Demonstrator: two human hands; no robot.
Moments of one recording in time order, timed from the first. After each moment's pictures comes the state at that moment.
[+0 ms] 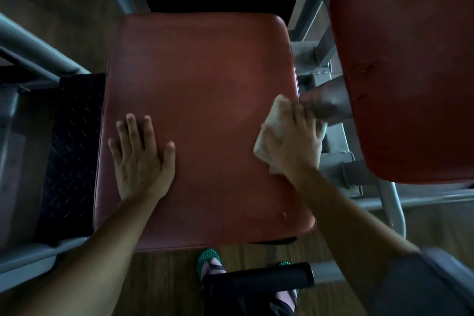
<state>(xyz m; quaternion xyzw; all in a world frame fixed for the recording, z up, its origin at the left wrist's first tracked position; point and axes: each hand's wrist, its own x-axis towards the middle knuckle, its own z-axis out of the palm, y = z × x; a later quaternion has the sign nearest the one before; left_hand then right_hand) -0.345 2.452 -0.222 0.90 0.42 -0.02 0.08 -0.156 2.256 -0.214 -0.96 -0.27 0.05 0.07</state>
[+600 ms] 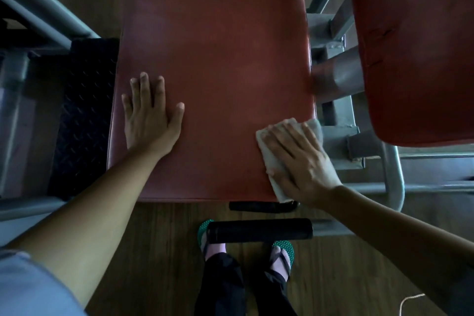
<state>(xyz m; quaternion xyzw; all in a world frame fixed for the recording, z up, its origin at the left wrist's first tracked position) -0.357 2.458 -0.219 0.92 0.39 -0.02 0.10 -0.213 2.173 -0.208 -0.80 -0.59 0.07 0.12</state>
